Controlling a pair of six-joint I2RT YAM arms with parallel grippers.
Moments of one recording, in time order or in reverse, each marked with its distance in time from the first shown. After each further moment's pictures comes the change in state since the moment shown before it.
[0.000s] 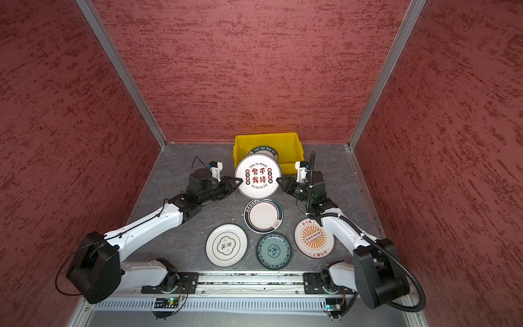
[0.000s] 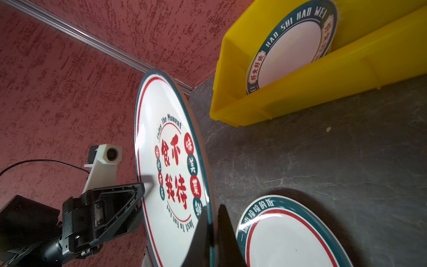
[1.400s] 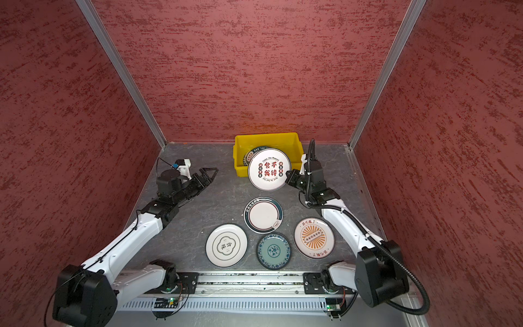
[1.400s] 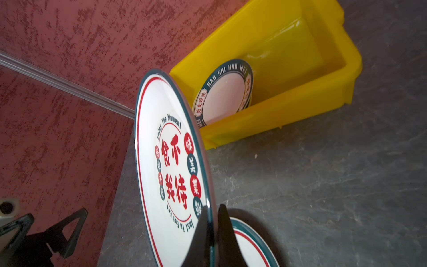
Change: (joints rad) left arm 0.319 -0.209 -0.107 -0.066 0.032 0.148; right arm -0.001 0.037 0.246 -0.347 0.338 -0.174
